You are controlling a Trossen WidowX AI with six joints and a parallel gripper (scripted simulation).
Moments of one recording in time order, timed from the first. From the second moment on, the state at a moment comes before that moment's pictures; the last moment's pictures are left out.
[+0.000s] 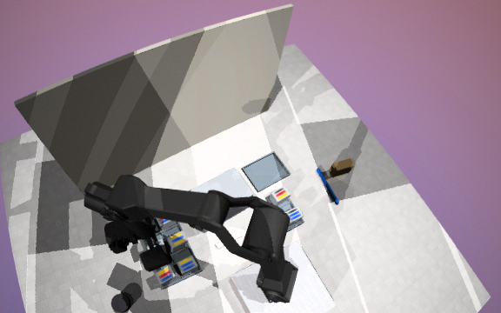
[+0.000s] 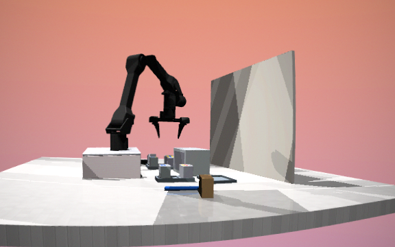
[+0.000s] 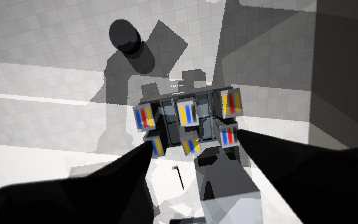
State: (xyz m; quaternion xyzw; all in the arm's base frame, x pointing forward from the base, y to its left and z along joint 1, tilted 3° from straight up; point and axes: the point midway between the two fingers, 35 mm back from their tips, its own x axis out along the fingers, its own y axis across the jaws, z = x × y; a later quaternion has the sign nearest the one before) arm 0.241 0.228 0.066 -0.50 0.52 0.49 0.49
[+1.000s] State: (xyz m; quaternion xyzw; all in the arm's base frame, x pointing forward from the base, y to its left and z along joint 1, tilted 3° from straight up) arm 0.242 0.229 0.010 -0.50 0.51 0.49 0.50
